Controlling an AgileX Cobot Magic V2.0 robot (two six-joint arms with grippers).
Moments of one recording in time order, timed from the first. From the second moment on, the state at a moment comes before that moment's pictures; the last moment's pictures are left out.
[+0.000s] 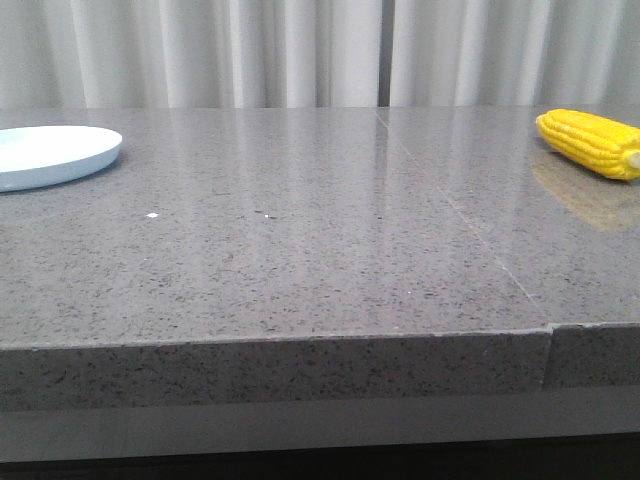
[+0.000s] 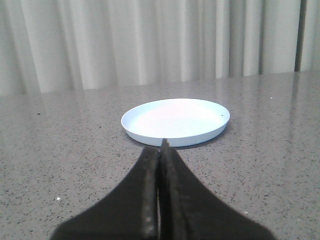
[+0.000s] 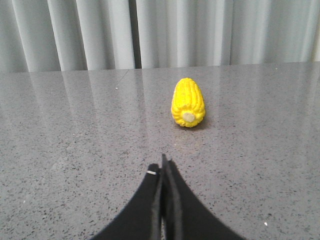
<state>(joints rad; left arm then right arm) -0.01 0.00 0.01 -0.05 0.04 0.10 0.08 -0.01 0.03 0.06 0.03 0.05</state>
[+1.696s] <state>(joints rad) -0.01 0.42 -0.71 -0.05 0.55 0.10 0.08 0.50 -0.67 0.06 0.58 0.05</state>
